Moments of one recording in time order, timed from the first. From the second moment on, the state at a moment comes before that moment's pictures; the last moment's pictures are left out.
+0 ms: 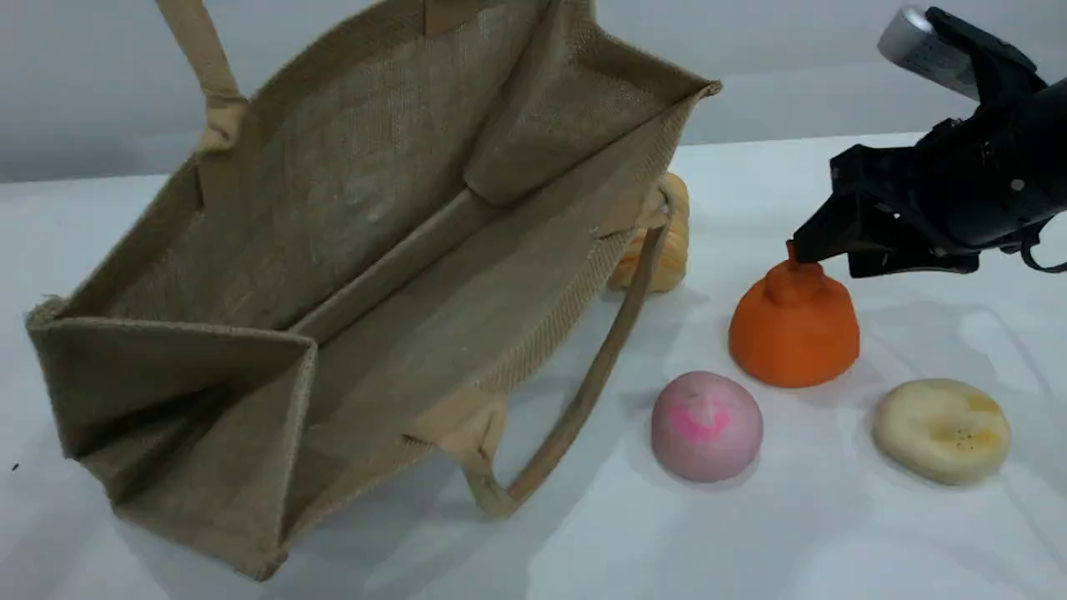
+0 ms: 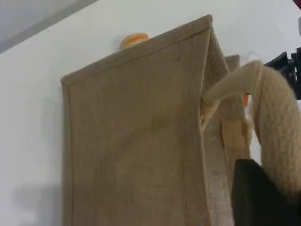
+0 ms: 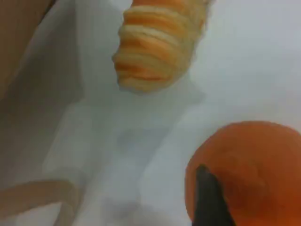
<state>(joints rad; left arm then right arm) -0.14 1.70 -1.78 -0.61 1.22 0.58 0.00 2.00 -0.88 1.74 0.48 -1.57</state>
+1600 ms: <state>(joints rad) -0.14 1.70 -1.78 -0.60 1.22 0.57 0.14 1.96 -0.90 1.74 0.11 -1.57</state>
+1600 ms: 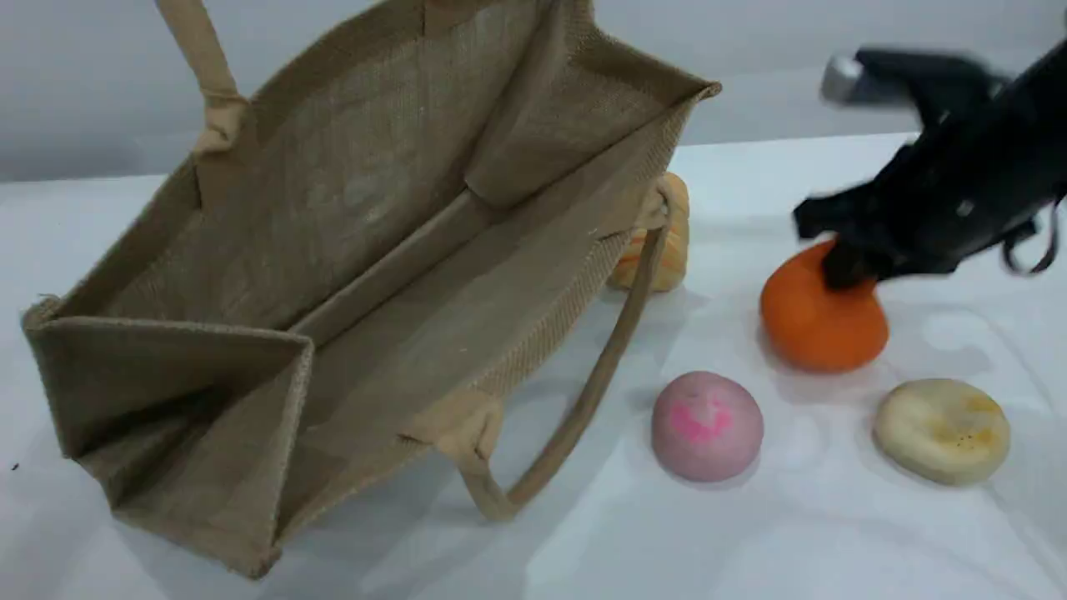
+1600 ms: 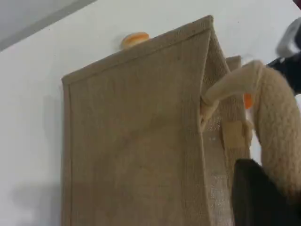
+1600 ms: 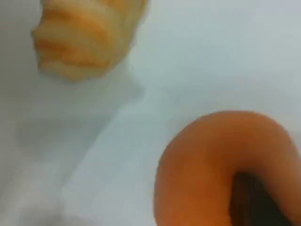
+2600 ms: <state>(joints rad) -0.14 1.70 -1.78 -0.60 1.22 0.57 0.43 1.64 -0.85 1.74 0.58 -1.57</state>
